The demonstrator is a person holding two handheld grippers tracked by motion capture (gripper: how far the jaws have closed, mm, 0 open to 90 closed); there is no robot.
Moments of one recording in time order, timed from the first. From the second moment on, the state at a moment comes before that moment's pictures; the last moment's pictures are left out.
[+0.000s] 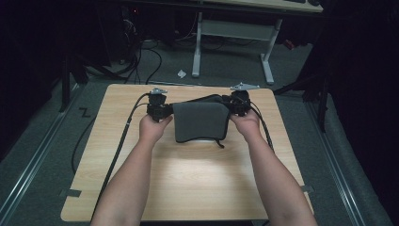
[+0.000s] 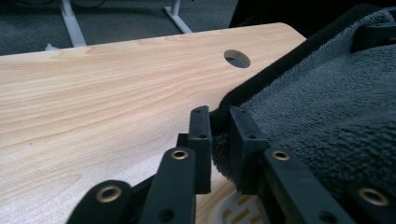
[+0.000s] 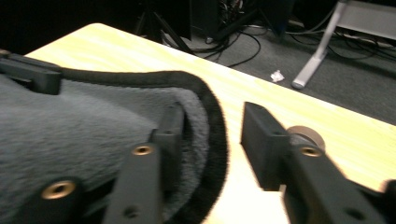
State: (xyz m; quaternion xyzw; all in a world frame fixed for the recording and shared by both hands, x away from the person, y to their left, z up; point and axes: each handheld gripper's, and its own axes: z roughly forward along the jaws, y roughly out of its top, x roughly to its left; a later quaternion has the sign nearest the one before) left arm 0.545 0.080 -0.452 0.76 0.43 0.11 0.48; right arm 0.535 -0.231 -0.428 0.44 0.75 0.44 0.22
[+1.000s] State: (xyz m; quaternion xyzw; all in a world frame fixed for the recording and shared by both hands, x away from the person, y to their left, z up) left arm 0.539 0.094 -0.443 0.74 0.45 0.13 0.48; right arm 0.528 -0.267 -0.413 0.46 0.72 0.45 0.26
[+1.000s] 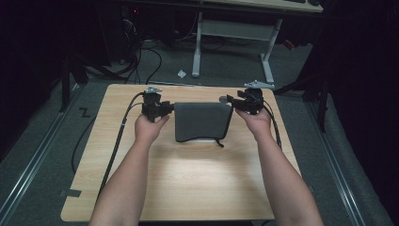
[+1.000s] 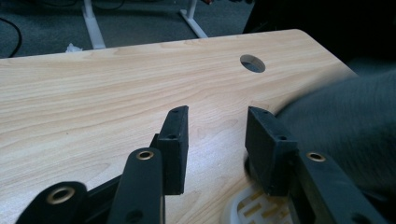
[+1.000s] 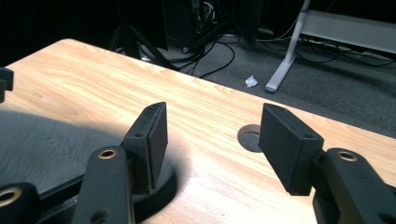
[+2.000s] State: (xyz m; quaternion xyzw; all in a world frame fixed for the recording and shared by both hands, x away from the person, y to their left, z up) left arm 0.461 0.166 -0.466 0.72 0.47 0.16 0.48; right arm 0.453 -0.296 -0.427 0.45 0.72 0.42 0.31
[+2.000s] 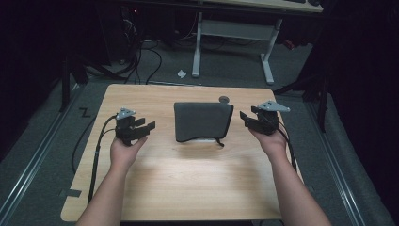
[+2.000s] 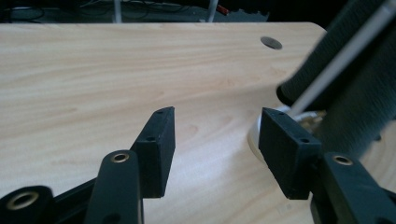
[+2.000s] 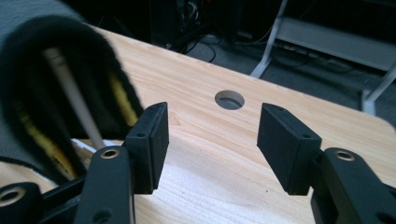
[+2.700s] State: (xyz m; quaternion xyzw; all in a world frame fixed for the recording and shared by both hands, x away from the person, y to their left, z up) left arm 0.335 0.145 -0.499 0.75 0.42 0.14 0.49; right arm 0.341 -0.244 -0.455 0.41 0.76 0.42 0.29
